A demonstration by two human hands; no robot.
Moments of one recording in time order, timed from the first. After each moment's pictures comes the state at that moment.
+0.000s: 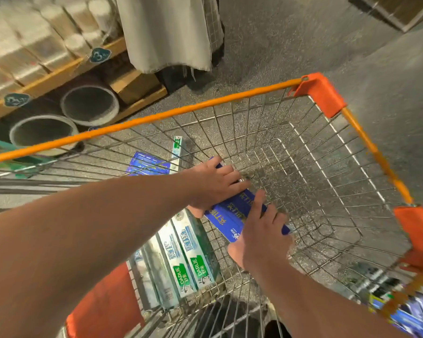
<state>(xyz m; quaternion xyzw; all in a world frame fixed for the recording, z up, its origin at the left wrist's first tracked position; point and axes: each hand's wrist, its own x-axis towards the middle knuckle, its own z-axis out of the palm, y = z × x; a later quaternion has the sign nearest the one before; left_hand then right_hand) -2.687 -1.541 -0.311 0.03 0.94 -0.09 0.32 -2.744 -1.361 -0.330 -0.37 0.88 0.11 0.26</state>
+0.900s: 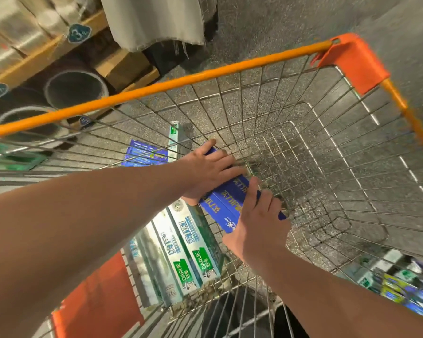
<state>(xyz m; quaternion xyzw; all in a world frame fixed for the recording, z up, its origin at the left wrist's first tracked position) -2.669 -1.551 -0.357 0.02 0.95 -0.06 0.30 -2.731 -1.366 -0.360 -0.40 0.86 0.10 0.28</state>
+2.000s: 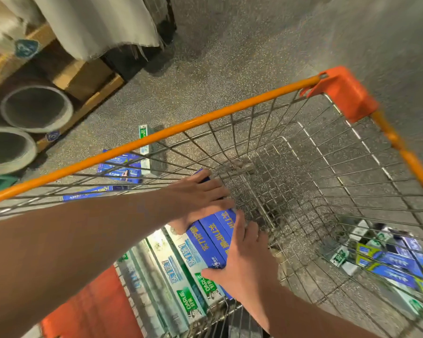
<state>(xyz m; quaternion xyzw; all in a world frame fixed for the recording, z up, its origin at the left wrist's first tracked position) -2.700 -1.473 -0.367 0.18 0.95 0.02 0.25 -2.742 -1.257 -0.349 -0.38 0.85 0.04 0.36</state>
